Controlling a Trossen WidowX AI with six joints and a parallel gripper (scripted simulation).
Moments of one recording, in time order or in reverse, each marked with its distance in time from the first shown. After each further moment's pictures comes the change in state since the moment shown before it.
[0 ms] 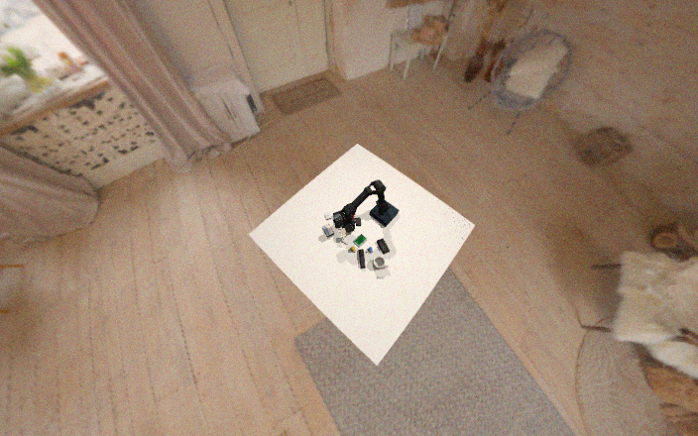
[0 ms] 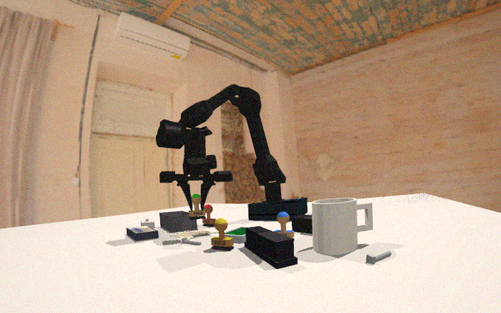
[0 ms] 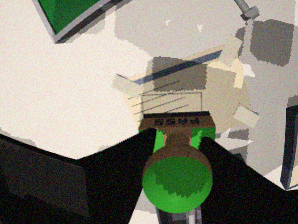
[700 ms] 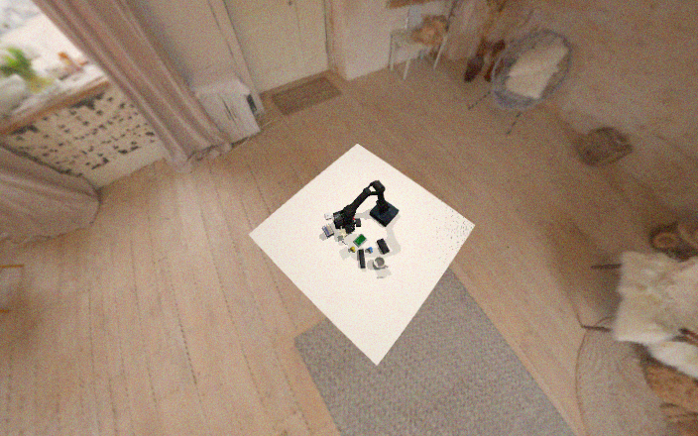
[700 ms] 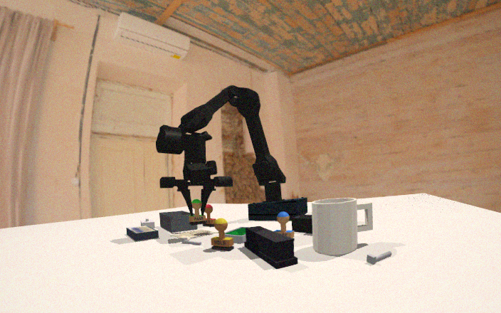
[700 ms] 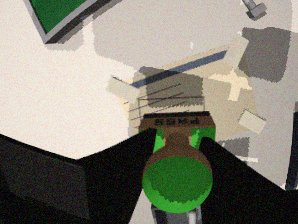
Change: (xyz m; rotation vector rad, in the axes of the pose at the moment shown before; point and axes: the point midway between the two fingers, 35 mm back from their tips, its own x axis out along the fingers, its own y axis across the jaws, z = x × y) arm 0.014 0.000 -0.001 0.000 0.000 0.000
